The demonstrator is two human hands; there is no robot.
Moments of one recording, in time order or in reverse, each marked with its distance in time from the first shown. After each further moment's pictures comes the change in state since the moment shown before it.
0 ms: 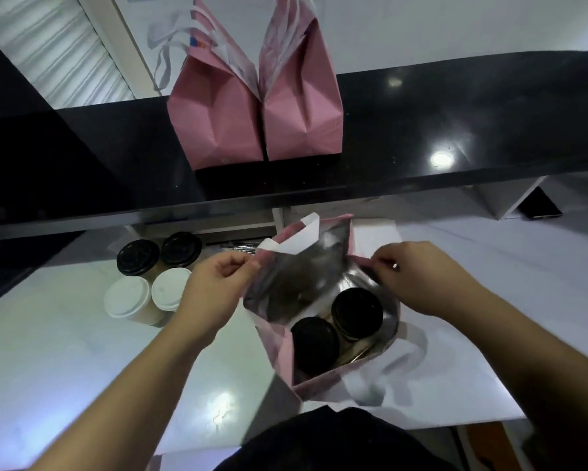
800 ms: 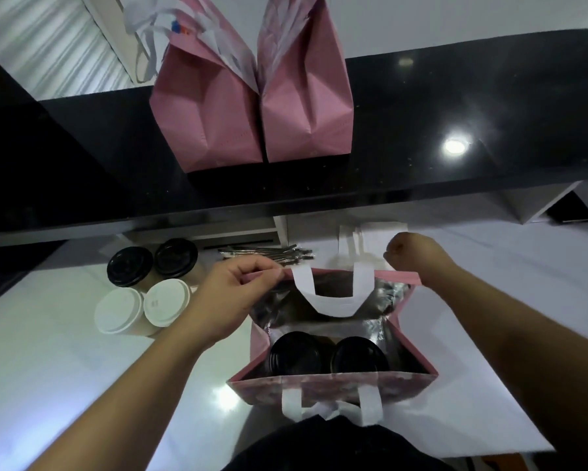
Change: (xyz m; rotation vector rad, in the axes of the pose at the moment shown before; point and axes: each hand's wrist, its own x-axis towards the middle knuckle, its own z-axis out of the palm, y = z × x) left_hand 0.047 -0.001 0.010 0.002 -0.274 0.104; right_hand 0.131 0.079 0.068 0.045 -0.137 0.272
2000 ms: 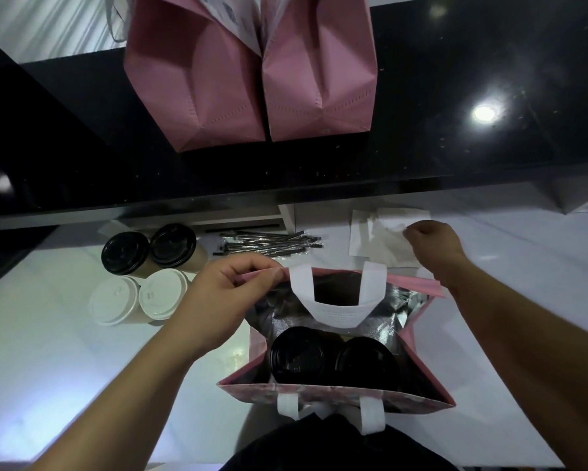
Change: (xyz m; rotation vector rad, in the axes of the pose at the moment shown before) left_hand 0.004 0.005 0.003 -0.085 0.039 -0.085; right_hand 0.062 0.033 0.046 0.571 0.141 0.197
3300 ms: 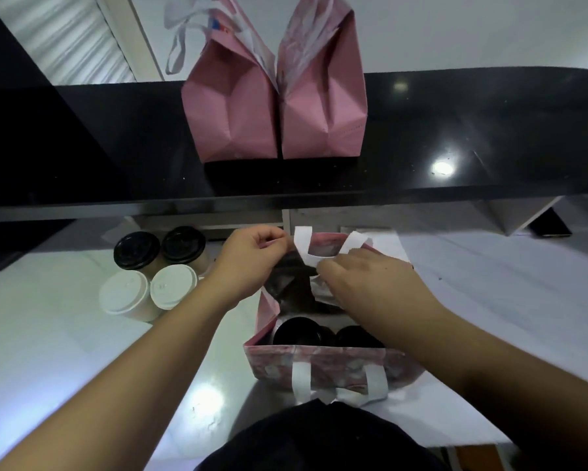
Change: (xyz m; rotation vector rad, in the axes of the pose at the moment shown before) left_hand 0.016 -0.009 0.001 0.091 0.079 0.087; right_hand -0.248 -0.127 -0.020 -0.889 -0.047 -1.103
